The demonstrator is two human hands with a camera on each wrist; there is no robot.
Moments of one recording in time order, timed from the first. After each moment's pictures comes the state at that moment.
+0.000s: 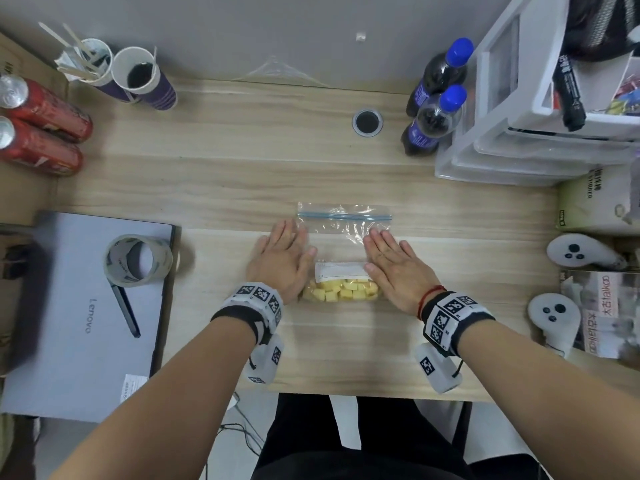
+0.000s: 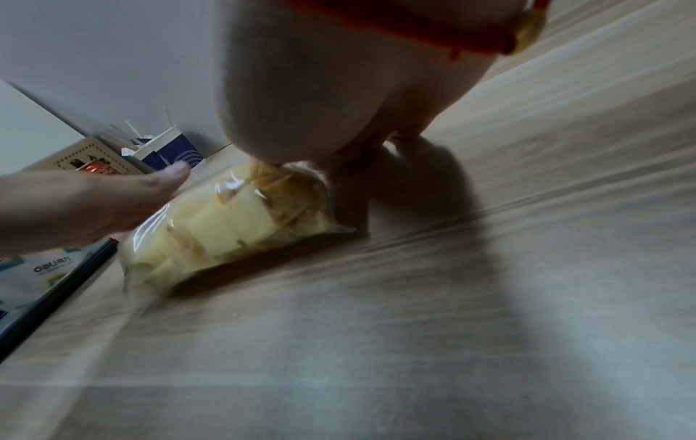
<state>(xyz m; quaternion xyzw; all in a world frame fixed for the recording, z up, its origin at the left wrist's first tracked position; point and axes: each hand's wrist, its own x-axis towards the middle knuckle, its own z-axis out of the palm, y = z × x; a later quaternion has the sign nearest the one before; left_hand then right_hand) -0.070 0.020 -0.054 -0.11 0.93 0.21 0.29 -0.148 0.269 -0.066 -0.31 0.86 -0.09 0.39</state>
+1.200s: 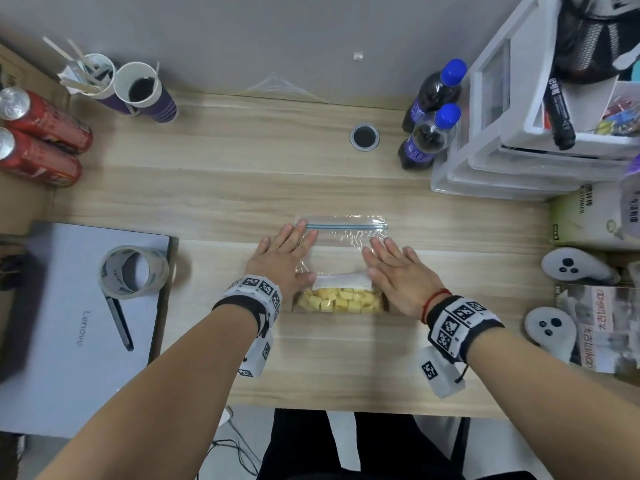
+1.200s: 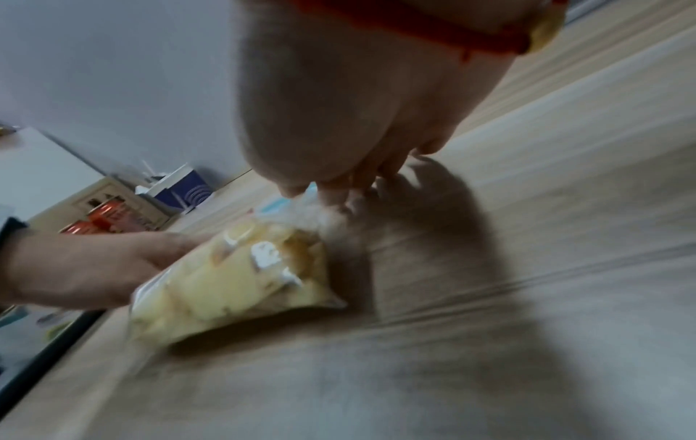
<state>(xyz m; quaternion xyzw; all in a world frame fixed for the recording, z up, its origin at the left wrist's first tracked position) -0.098 0.009 -0.065 -0.02 0.91 0.11 0.41 -0.165 0.271 -0.060 -0.31 0.86 -0.06 0.41</state>
